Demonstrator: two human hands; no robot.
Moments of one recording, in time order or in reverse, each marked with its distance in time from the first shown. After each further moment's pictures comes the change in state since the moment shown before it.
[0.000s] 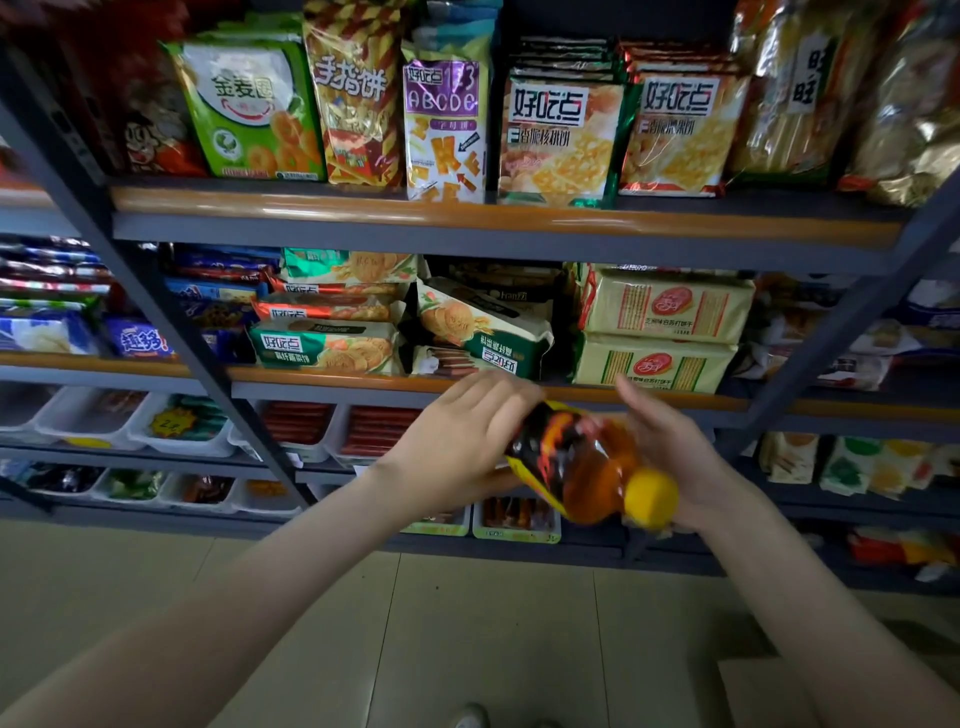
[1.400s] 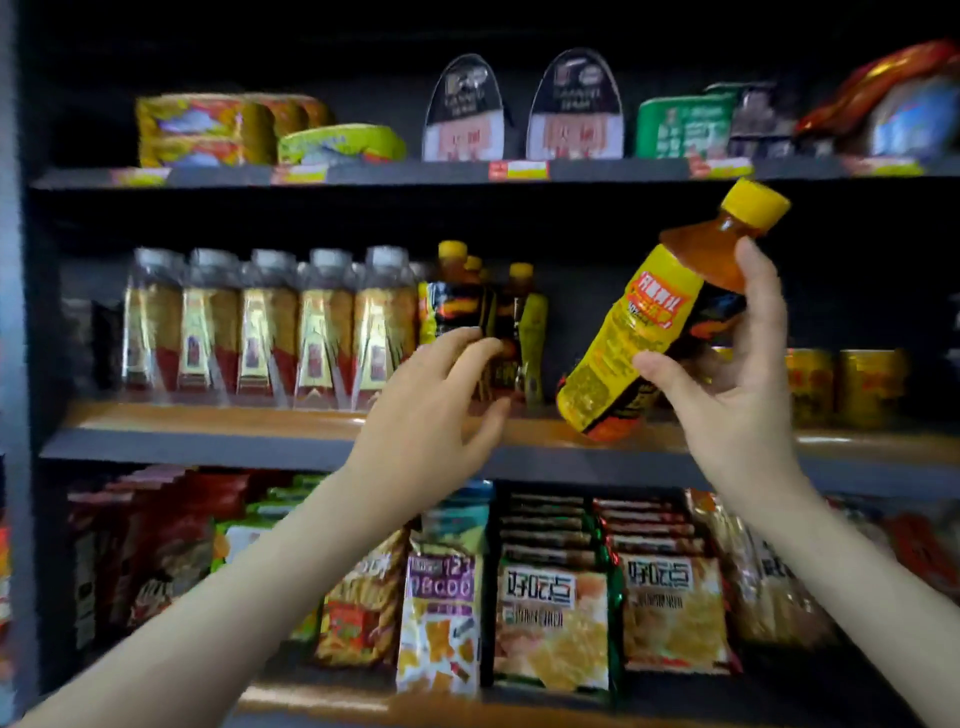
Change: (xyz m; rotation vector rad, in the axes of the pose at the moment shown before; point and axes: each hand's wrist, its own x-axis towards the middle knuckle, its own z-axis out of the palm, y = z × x) left_hand 0.255 -0.119 -0.235 0.388 0.488 -0.148; right_hand 0.046 -0.360 0.021 -0.578 0.471 -1.697
